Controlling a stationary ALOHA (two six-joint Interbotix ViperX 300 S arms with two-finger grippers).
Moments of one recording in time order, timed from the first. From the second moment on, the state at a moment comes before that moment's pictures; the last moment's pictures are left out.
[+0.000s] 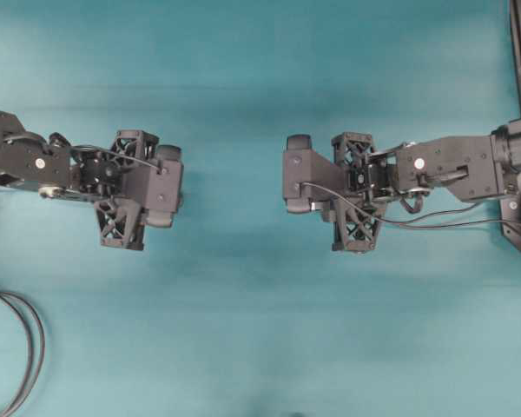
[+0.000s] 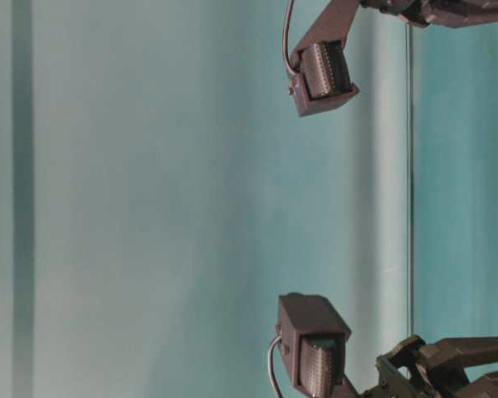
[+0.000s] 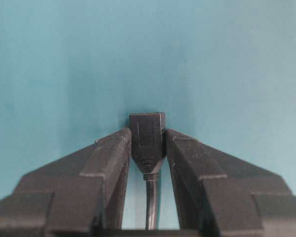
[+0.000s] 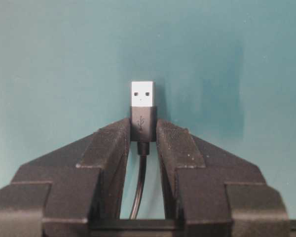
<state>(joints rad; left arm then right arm) 0.03 0.08 0.82 -0.02 0.16 0.25 -0.02 0.06 0.77 -0.06 0.31 0.10</state>
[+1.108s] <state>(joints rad) 0.16 -0.42 0.77 -0.40 0.43 -0.12 0.02 -0.28 0.77 -0.45 0.50 0.10</state>
